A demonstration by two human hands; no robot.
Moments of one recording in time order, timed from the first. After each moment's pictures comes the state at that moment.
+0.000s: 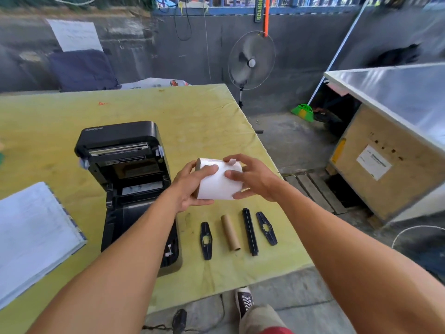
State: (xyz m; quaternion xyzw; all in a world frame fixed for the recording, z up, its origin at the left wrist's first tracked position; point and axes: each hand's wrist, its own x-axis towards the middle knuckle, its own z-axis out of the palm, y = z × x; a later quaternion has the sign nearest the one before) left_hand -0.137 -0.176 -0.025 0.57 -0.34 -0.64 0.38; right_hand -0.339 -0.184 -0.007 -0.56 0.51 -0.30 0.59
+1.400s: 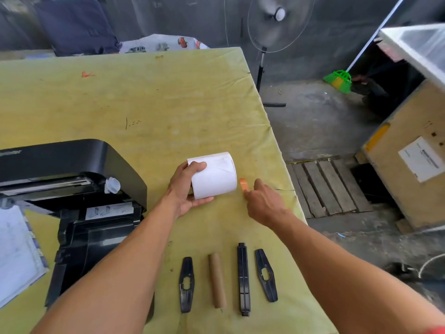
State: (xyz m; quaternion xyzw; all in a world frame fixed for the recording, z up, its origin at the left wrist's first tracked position) left_hand -0.166 -0.307 -0.089 0.61 -0.17 -0.64 0.43; right_hand -0.379 -0.317 -0.143 -0.80 0.58 0.08 0.13
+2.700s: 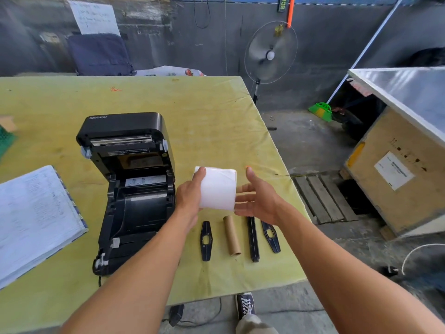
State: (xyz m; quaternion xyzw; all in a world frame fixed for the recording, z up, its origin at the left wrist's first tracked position) left_hand -0.158 -0.167 -0.072 0.64 -0.23 -0.51 0.53; right_hand -0.341 -0.188 -0.061 -0.34 0.57 -0.29 0.69
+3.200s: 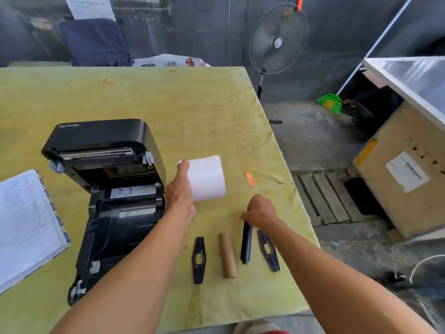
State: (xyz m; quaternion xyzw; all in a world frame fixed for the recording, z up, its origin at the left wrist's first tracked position) left_hand -0.157 -0.235 -0.077 0.64 -0.06 -0.48 0.60; right_hand -0.346 -0.242 -0.122 -0.62 0.71 -0.02 0.33
